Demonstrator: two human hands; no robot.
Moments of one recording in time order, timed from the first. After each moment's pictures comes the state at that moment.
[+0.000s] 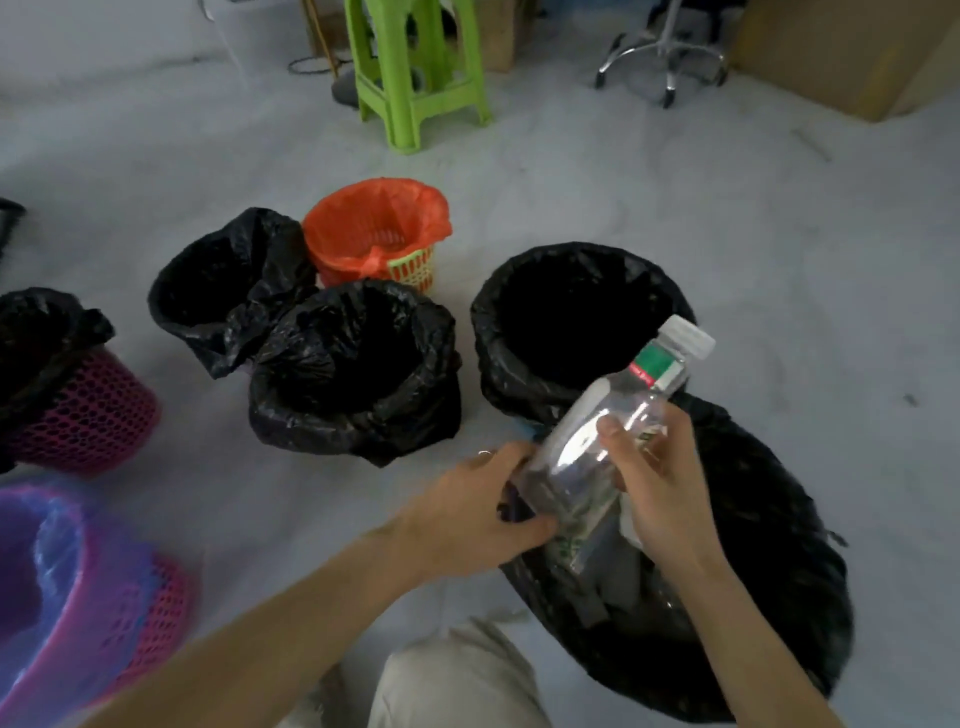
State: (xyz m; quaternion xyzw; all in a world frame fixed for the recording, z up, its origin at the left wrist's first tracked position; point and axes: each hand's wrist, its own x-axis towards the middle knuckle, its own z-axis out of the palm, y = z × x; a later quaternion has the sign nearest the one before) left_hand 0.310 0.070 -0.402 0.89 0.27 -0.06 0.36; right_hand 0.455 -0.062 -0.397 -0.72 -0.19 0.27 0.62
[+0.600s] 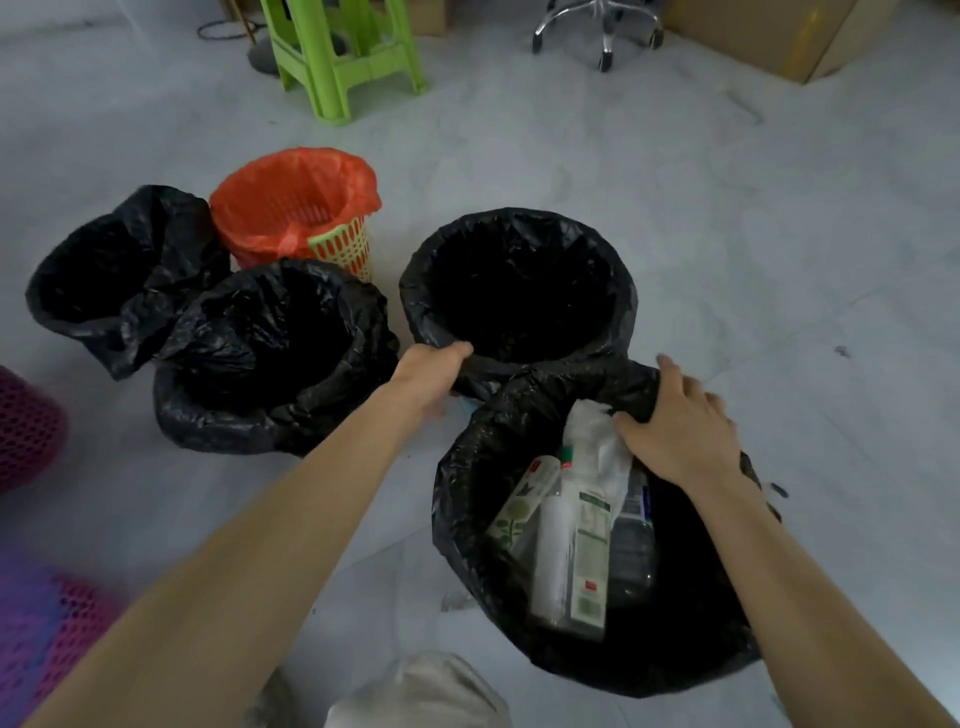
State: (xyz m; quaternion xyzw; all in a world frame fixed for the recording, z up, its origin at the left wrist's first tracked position) left_hand 0.426 0.130 -0.430 0.61 0.54 -0.01 0.58; right_hand 0.571 -0.088 -0.456 -0.95 -0.23 0.17 0.09
